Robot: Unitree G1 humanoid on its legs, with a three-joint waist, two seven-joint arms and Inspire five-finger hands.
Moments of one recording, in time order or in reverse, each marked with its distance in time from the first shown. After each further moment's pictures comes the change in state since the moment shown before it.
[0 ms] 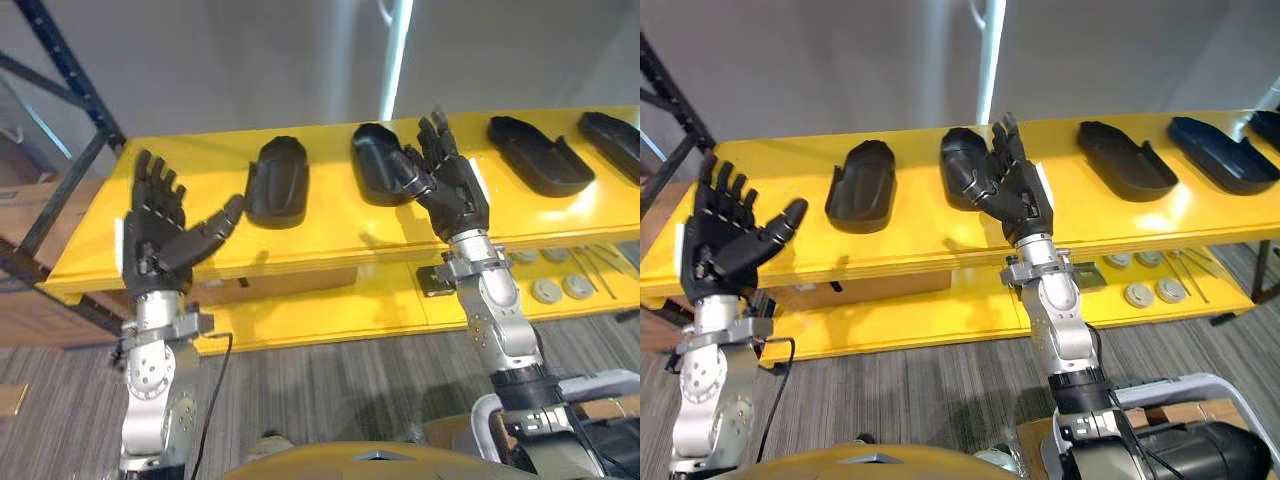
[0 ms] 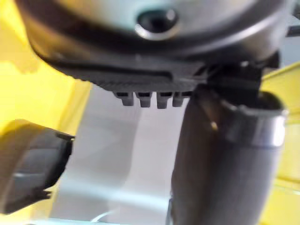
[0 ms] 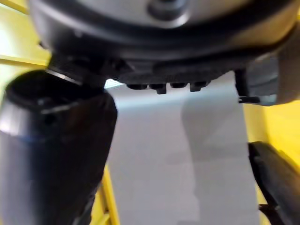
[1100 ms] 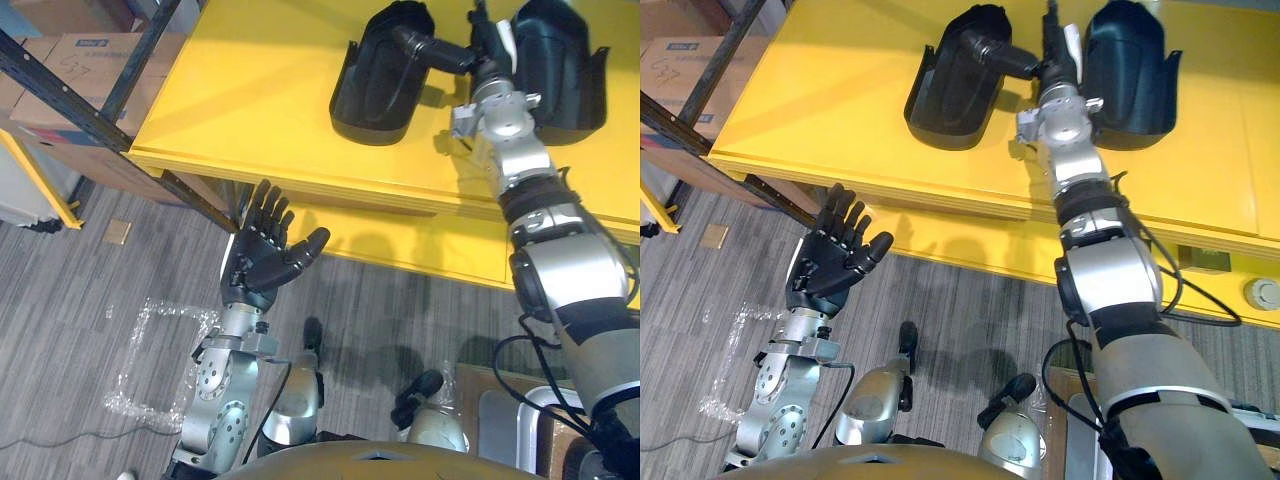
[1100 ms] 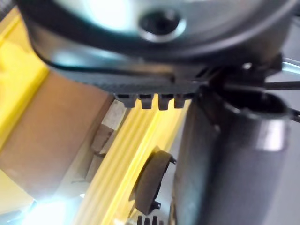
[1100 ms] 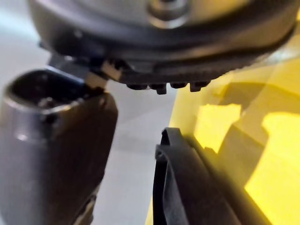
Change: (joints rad) left arm -0.065 0.001 -0.317 0.144 -0.159 -0.069 -0.088; right arm -0.998 -0.177 0.152 0.911 -0.246 0.121 -0.240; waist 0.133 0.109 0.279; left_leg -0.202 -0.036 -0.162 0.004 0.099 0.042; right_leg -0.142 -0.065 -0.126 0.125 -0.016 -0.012
